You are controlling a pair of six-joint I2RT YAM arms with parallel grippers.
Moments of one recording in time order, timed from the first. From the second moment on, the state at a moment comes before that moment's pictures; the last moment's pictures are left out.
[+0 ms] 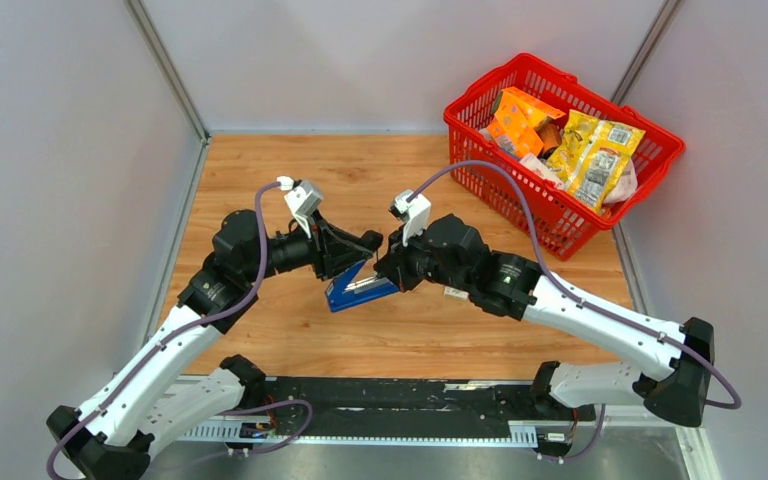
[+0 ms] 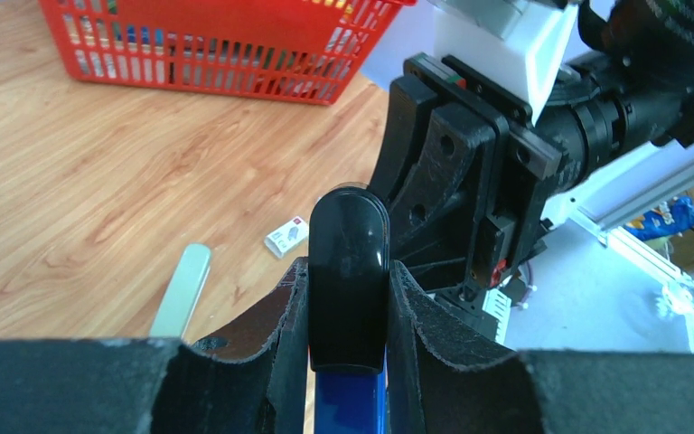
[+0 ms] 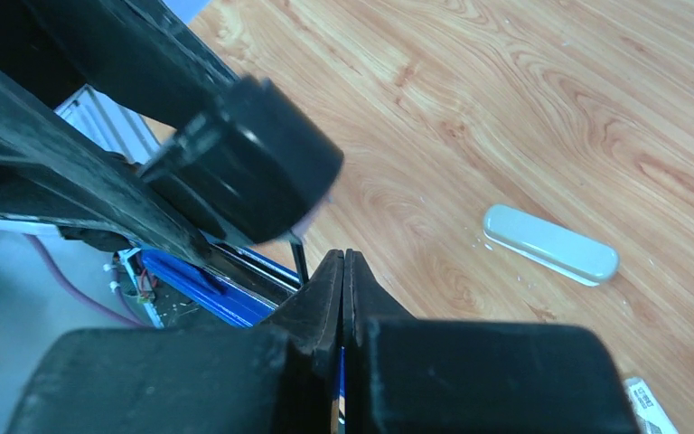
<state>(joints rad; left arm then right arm) -0.60 0.82 0.88 -0.13 0.56 -0.35 1.05 1.20 1.12 -0.32 0.01 0.36</state>
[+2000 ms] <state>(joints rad) -0.60 0.81 0.79 -0.05 0.11 -0.38 1.12 1.44 0.90 0.18 -0.02 0.56</state>
